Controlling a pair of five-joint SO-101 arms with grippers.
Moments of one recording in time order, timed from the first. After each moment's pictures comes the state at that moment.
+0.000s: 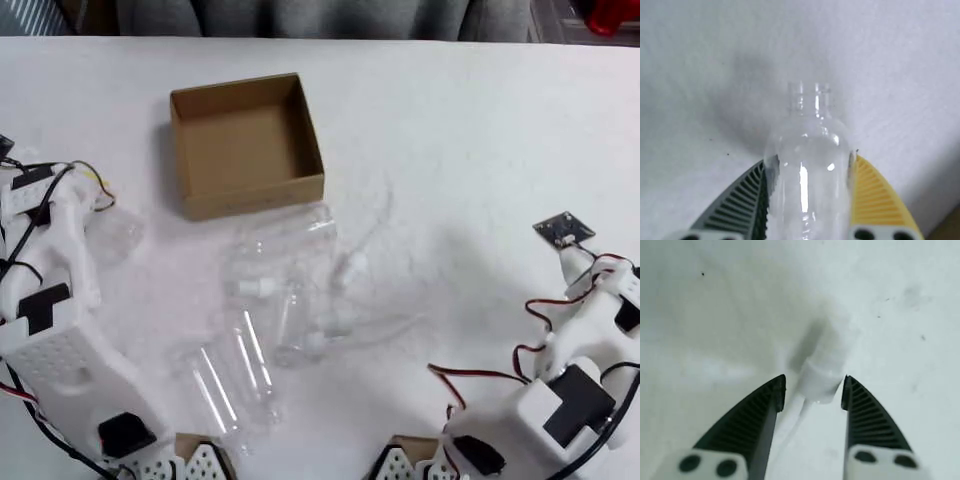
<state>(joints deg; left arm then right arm) -30.5 26.9 2.7 49.4 39.9 44.8 0.8 31.2 56.2 72.0</state>
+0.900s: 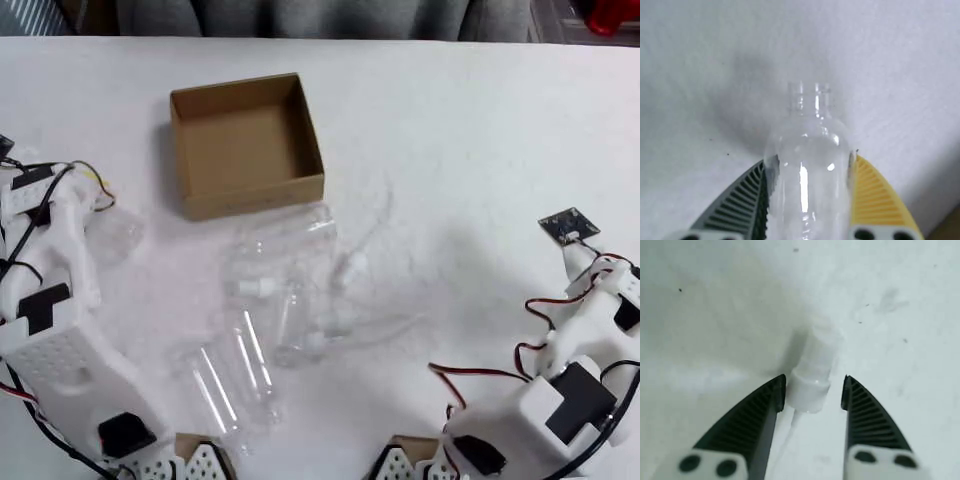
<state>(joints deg) -30.5 26.9 2.7 49.4 39.9 44.5 1.7 31.2 52.4 69.2</state>
